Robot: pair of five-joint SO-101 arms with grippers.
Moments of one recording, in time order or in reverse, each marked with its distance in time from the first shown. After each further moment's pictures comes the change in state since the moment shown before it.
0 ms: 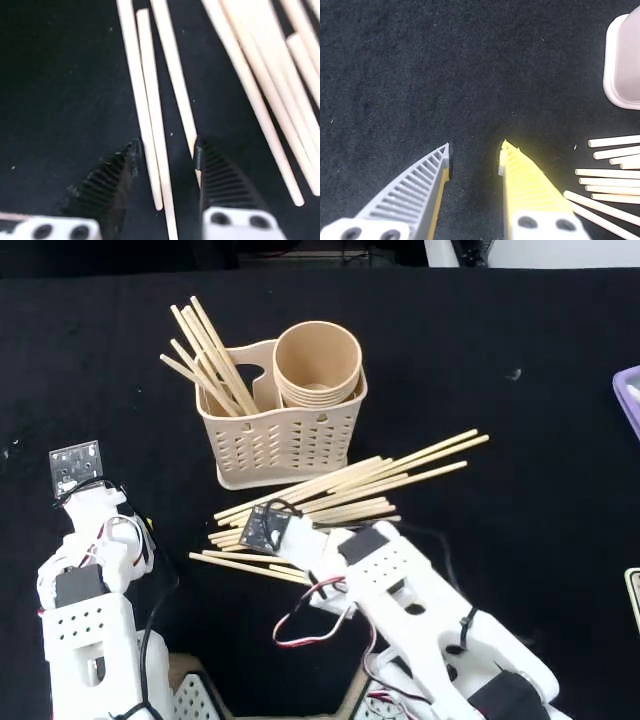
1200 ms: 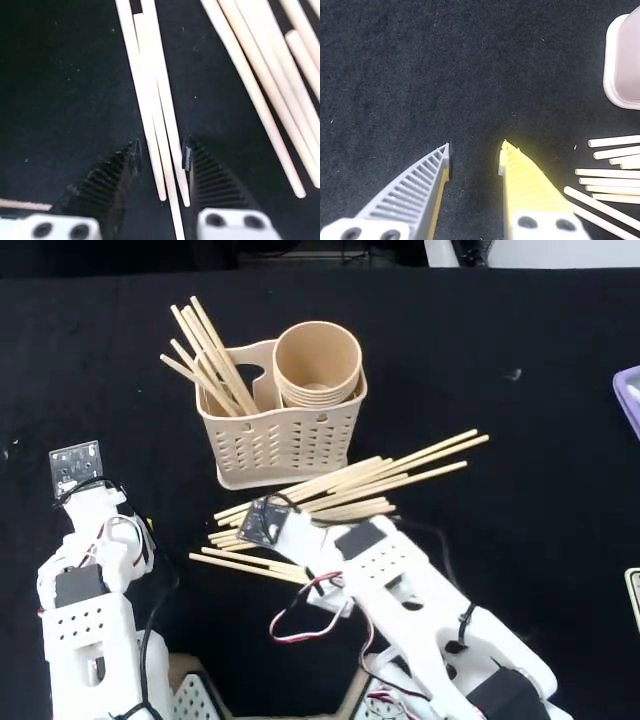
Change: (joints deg) left arm 0.0 0.0 0.0 0.0 0.0; right arm -0.3 0.8 -5.4 6.7 -2.5
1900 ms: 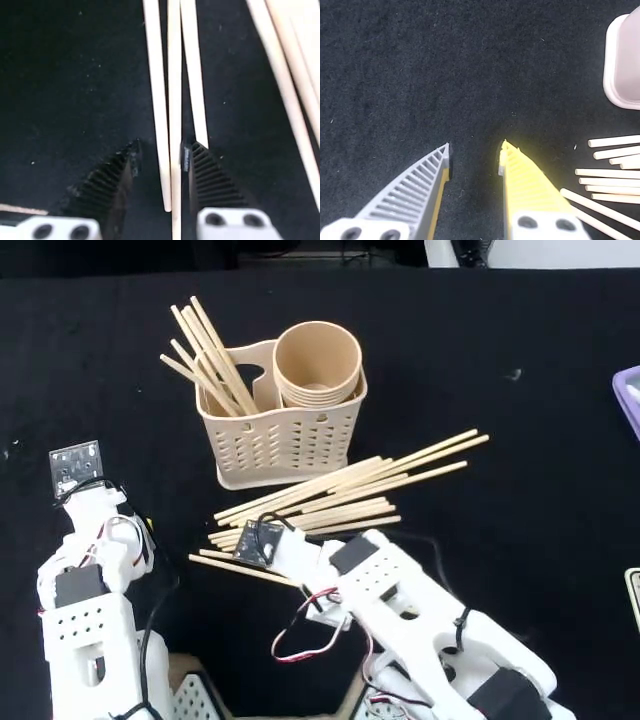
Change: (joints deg) left arm 0.0 0.0 0.0 0.0 0.0; right arm -3.7 0.0 6.4 -5.6 -0.1
